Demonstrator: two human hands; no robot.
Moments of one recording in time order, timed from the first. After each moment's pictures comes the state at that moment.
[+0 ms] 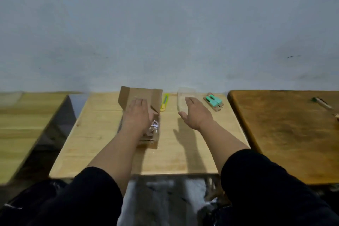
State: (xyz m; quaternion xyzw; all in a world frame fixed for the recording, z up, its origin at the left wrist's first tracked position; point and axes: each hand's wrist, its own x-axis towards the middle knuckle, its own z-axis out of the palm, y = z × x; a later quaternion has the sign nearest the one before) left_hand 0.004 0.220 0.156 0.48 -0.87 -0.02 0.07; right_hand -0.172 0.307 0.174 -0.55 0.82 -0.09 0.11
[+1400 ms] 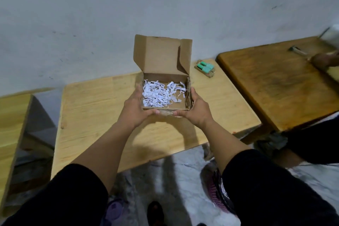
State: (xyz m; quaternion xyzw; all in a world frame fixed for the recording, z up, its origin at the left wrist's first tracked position) left_hand 0.041 0.173 0.096 0.35 -0.83 -0.40 0.16; right_hand -0.115 0.316 0.096 -0.32 0.84 -0.38 0.22
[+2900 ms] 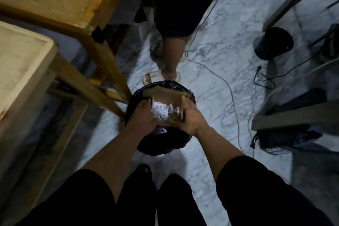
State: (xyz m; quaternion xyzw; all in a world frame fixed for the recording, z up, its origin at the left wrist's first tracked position) left_hand -0.229 0.568 -0.233 -0.05 -0.93 -0.22 -0.30; right_hand -0.203 0.739 -0.212 0.10 0.91 -0.28 0.29
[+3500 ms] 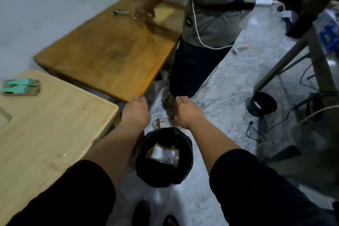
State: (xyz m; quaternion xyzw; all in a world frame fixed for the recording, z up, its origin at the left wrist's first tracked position) left_hand -0.271 0.535 0.052 -0.04 -0.99 -0.04 -0.12; right_hand -0.267 0.703 0.062 -0.06 0.98 -0.06 0.17
